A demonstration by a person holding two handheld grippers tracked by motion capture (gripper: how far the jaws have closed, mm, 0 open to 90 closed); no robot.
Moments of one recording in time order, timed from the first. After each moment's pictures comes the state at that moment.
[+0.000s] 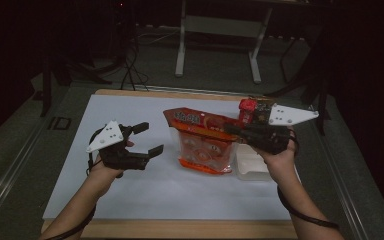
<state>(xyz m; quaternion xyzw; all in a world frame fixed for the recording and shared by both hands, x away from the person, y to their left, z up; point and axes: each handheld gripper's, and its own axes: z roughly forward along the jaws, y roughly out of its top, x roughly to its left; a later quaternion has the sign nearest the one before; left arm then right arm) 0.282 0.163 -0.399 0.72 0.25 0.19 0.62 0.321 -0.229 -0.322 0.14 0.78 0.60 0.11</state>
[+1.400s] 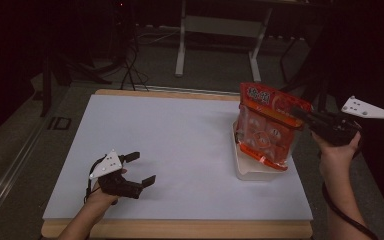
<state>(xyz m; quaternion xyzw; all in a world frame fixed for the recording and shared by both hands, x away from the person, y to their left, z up) 0.257 0.178 -0.486 0.74 0.30 0.15 0.59 0.334 -0.367 -0.307 0.28 0.72 0.60 0.23</state>
